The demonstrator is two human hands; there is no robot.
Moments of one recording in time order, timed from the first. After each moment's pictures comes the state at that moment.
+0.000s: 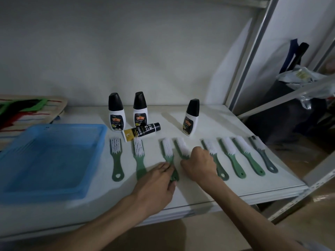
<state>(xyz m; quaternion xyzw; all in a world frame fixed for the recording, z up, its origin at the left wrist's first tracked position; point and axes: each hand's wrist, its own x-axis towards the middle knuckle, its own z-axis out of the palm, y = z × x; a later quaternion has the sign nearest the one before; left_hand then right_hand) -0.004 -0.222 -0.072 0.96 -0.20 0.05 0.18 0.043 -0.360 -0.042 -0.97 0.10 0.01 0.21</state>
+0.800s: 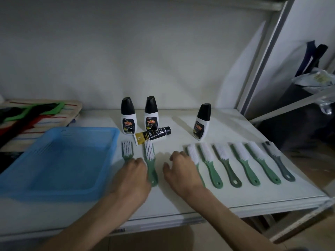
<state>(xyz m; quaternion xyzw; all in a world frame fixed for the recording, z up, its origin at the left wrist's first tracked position) -0.010 -0.170 -0.037 0.99 0.05 0.02 0.15 0.026 -0.301 -0.043 -0.97 -0.08 -0.02 0.24</state>
